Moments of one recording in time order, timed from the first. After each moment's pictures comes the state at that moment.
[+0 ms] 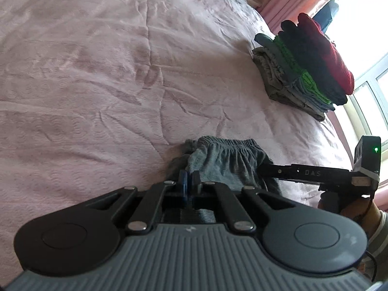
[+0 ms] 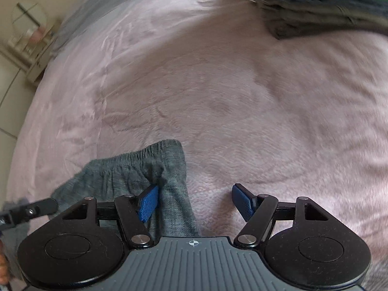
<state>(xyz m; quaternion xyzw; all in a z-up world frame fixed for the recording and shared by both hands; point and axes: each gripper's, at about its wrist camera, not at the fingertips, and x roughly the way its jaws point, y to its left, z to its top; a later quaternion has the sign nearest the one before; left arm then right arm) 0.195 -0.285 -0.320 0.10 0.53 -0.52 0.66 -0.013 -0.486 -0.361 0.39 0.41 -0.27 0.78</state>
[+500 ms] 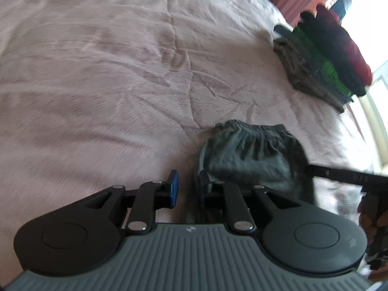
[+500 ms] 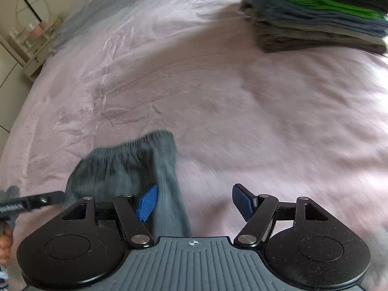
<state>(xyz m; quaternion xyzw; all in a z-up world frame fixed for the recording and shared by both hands) 0.199 -0.253 -0.335 0.10 0.54 -0.50 0.68 -0.050 -0.451 -0.338 0.35 0.41 -0.30 0.79</state>
